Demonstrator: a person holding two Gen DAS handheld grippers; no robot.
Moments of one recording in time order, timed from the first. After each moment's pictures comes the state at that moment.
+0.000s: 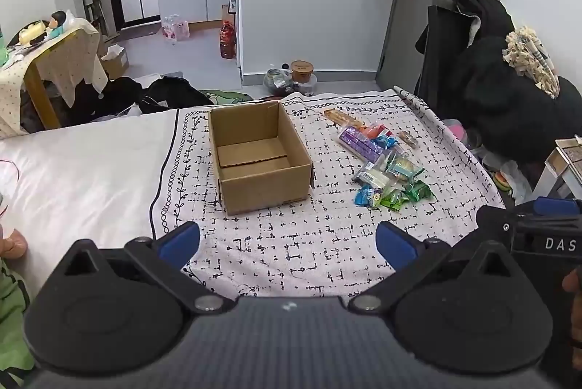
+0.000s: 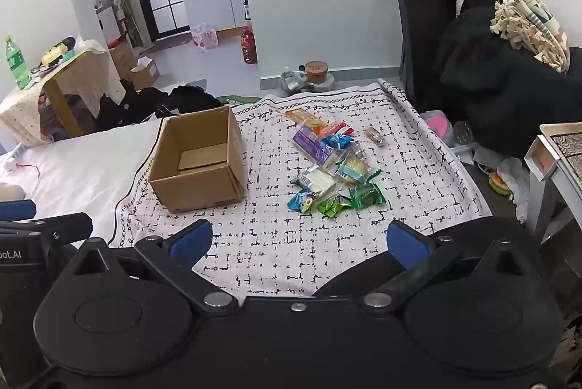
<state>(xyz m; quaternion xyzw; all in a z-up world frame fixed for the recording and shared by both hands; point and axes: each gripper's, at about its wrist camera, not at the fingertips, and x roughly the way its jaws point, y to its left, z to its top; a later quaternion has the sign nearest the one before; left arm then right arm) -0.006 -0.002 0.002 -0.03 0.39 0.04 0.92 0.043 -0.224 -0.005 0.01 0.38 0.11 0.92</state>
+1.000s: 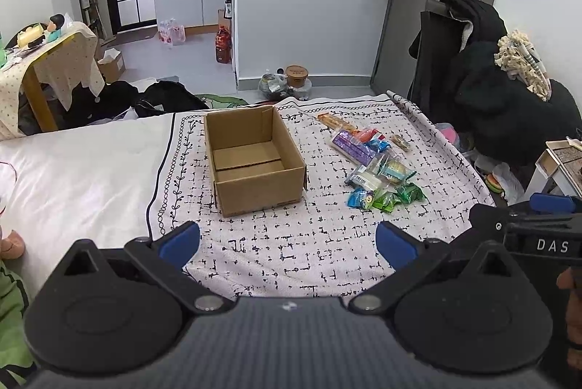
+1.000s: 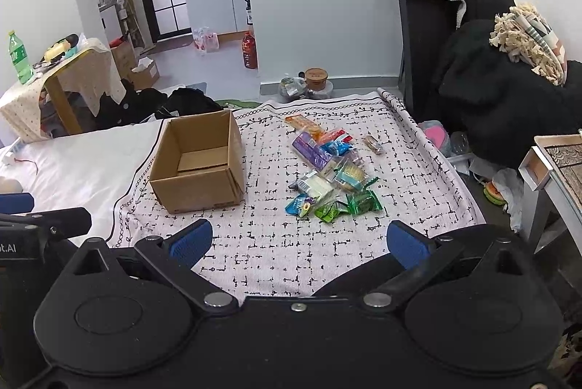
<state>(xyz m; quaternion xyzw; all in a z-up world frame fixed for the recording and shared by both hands) -0.015 -0.004 0.009 -0.04 0.38 0.03 0.92 0.035 -0.220 -0.001 0.00 0.36 0.11 0.92</state>
